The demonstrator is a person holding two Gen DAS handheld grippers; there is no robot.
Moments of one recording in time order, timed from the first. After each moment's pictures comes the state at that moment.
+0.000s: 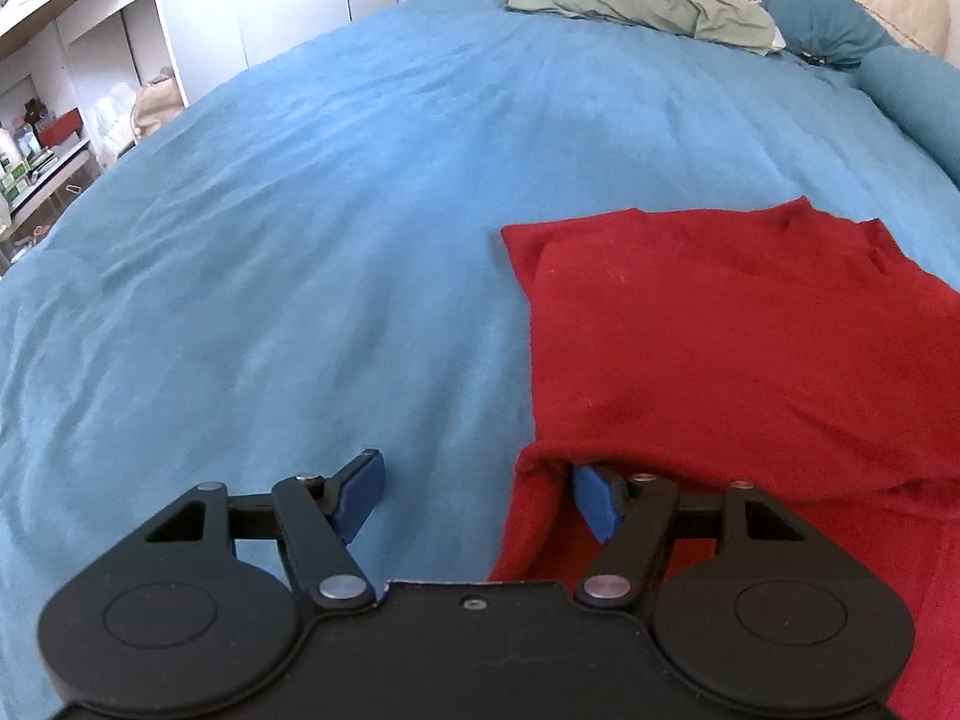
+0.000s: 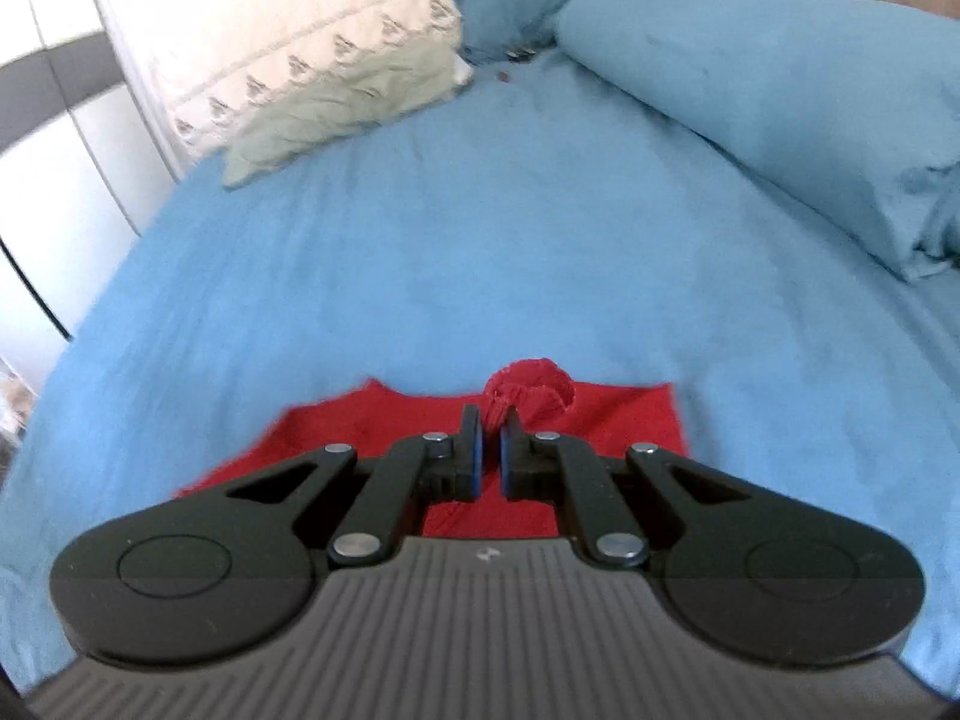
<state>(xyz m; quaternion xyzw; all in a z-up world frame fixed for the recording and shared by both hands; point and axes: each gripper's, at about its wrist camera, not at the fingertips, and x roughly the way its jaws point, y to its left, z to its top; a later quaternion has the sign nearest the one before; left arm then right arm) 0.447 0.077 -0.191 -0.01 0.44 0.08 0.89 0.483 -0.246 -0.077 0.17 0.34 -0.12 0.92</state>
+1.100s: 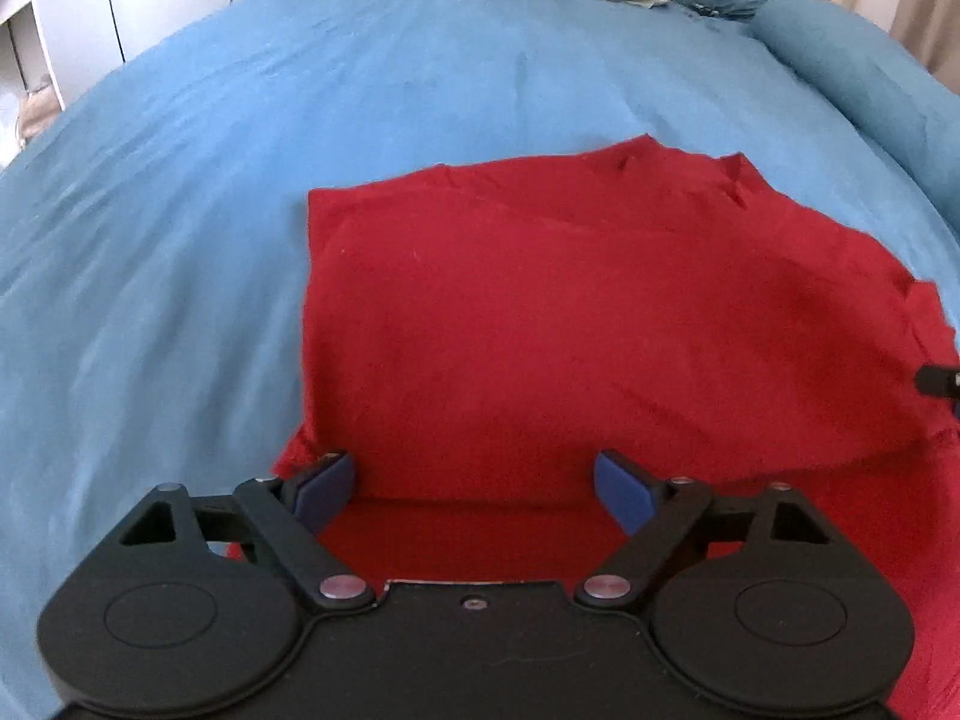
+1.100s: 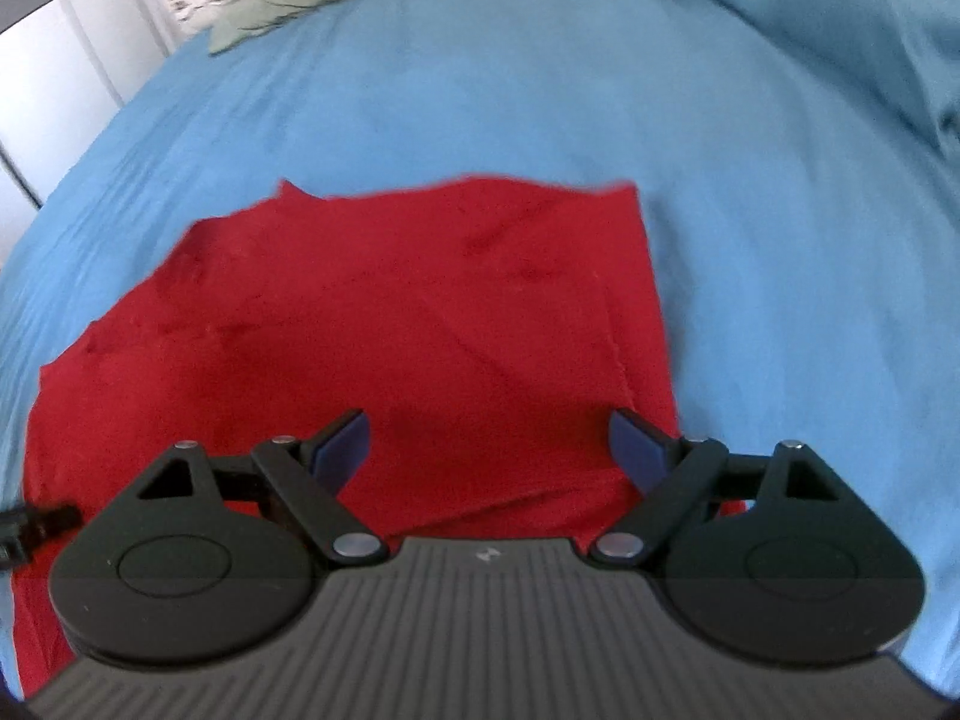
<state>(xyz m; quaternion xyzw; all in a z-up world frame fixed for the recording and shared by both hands) 0.454 0.019 -0.188 0.00 0.47 -0.03 0.88 0.466 -0.268 -0.184 0.15 0.44 -0.09 0.88</state>
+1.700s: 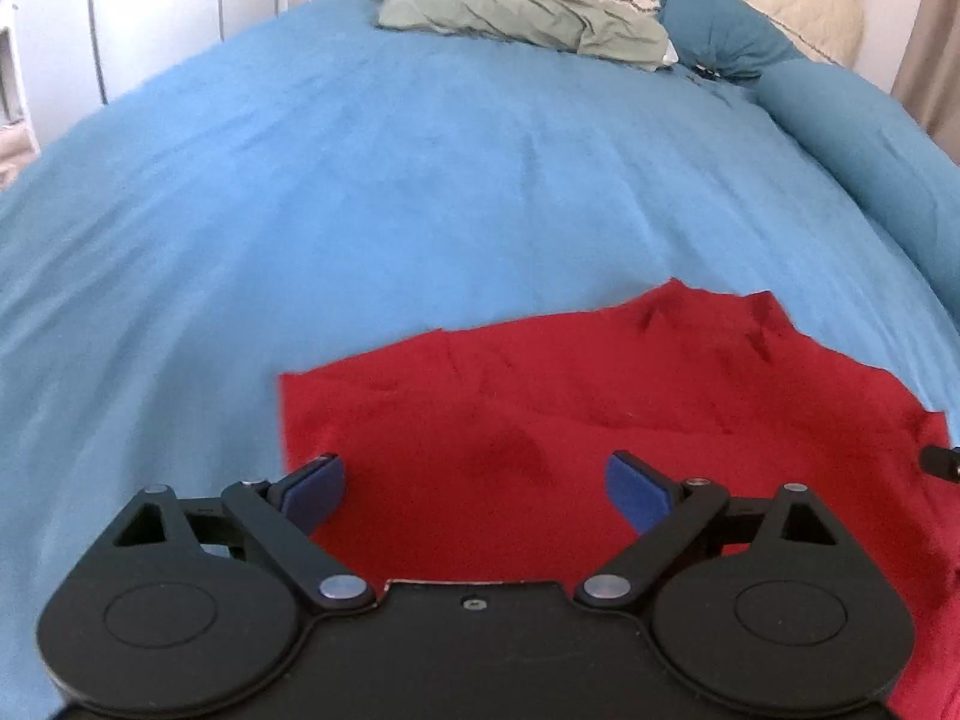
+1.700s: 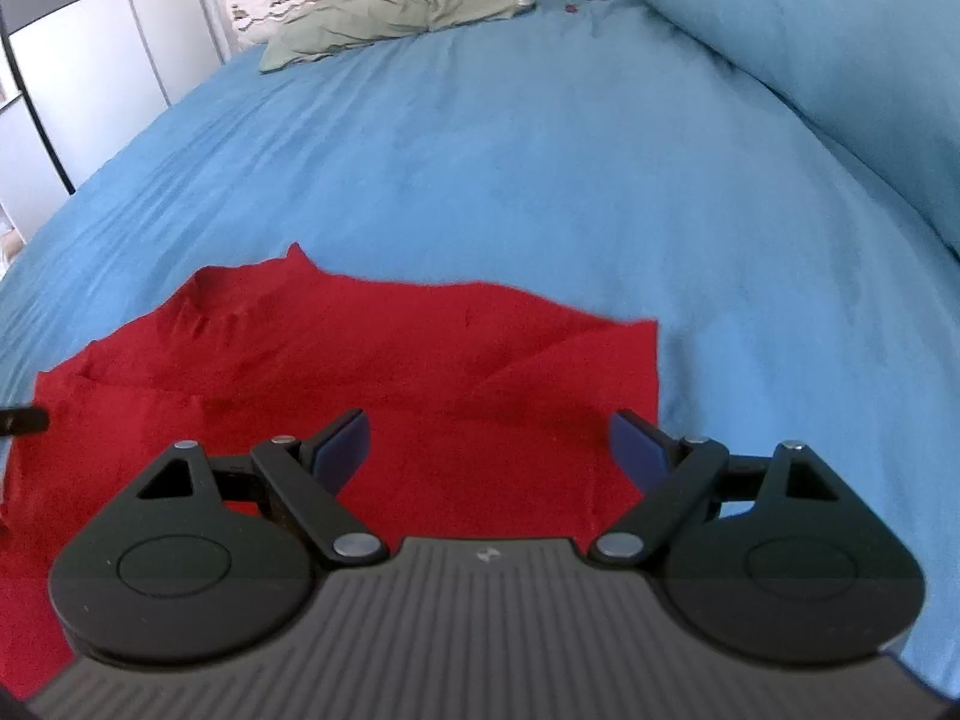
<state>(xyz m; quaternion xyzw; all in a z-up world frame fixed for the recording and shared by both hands) 0.549 0.029 -0.181 -0.03 0.43 -0.04 0.90 0.506 -0.286 -0.176 0.09 0.39 -0.03 0.92</state>
